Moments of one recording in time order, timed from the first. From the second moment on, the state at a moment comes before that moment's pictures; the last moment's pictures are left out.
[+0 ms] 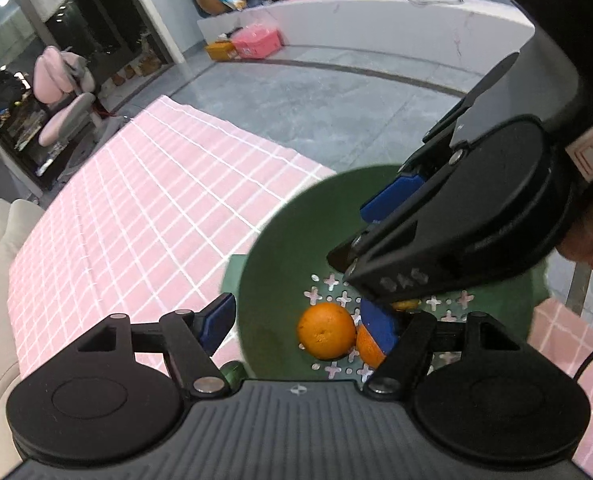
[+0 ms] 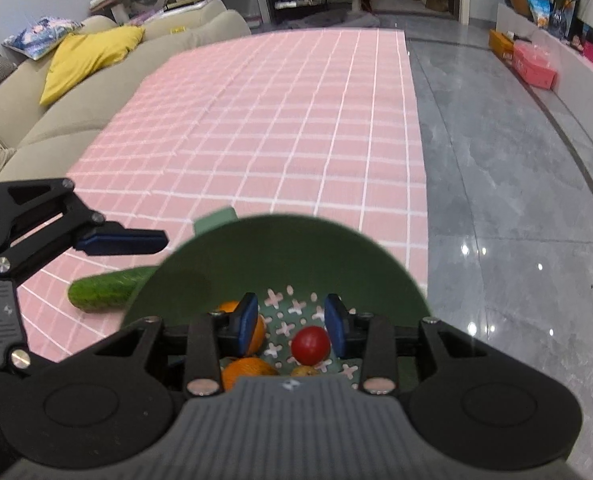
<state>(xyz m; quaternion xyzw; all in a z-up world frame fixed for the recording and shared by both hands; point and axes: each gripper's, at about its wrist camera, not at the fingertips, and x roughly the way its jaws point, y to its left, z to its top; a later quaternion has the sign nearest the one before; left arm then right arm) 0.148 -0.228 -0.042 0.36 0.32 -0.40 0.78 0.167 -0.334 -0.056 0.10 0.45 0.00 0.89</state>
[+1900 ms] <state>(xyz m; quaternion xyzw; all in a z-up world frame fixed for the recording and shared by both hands) 0.091 -0.015 -0.082 0.22 0.38 -0.34 0.83 0.070 -0.178 -0.093 0.27 0.48 -0.01 0.83</state>
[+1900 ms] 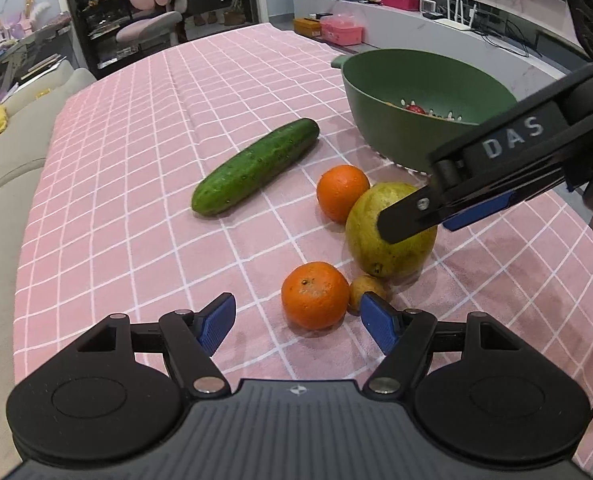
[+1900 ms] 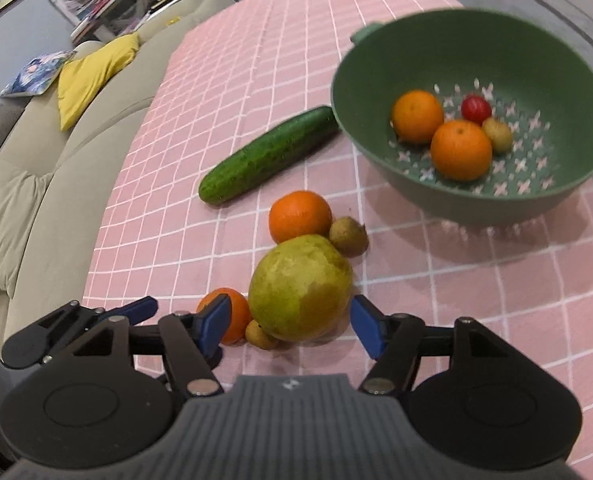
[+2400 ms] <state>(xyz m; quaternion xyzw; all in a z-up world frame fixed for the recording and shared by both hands) 0.105 -0.018 -0.091 0.19 0.40 -0.37 0.82 0.089 -0.181 -0.116 0.29 0.49 -0.03 0.82</state>
